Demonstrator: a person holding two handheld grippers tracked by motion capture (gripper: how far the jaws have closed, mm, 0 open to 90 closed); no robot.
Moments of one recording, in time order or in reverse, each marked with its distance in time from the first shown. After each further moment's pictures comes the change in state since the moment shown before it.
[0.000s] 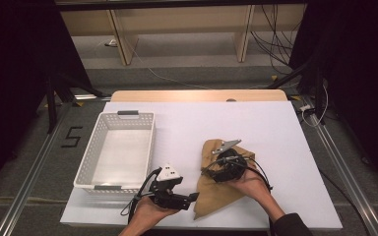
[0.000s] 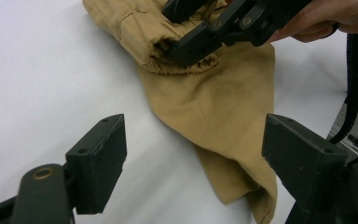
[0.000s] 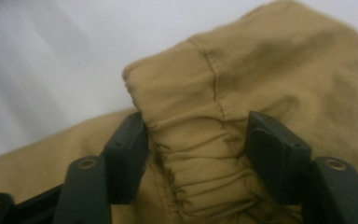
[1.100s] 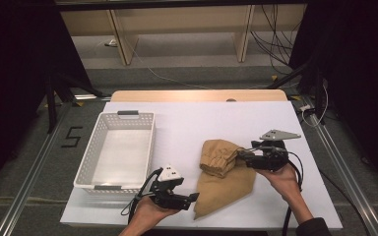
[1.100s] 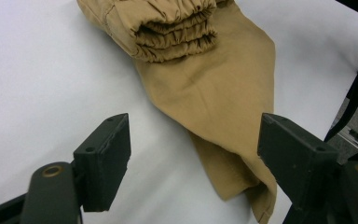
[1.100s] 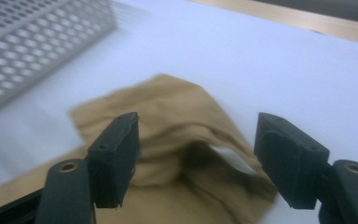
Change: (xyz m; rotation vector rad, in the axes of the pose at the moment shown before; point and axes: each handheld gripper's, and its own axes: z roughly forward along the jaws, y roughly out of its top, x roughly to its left) left arm -0.002 0.001 0.000 0.013 0.005 0.010; right arm -0.052 -0.034 -0.084 -0.346 -0.062 0.217
